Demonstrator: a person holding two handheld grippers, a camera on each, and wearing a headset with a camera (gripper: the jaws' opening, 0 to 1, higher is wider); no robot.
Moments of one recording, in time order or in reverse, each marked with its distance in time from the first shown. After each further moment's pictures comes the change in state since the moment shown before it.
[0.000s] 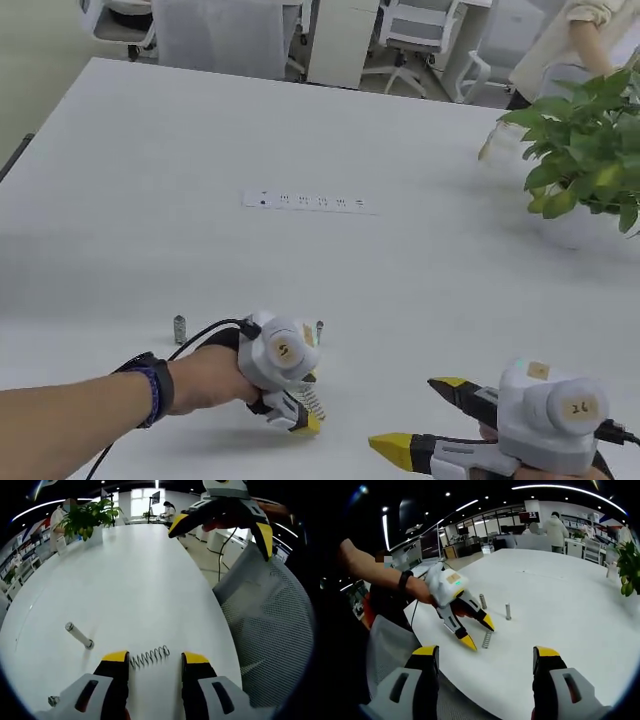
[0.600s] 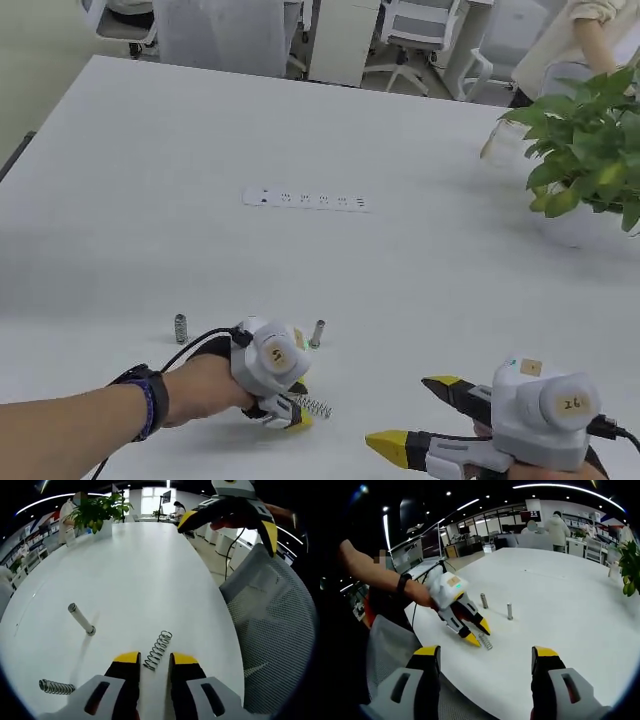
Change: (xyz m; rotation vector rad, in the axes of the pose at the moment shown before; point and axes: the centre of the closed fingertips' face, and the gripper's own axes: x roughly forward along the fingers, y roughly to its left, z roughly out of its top) left arm 0.001 0.005 -0.016 -0.074 0.011 0.051; right arm 0.004 0.001 -0.002 0.002 0.006 0.011
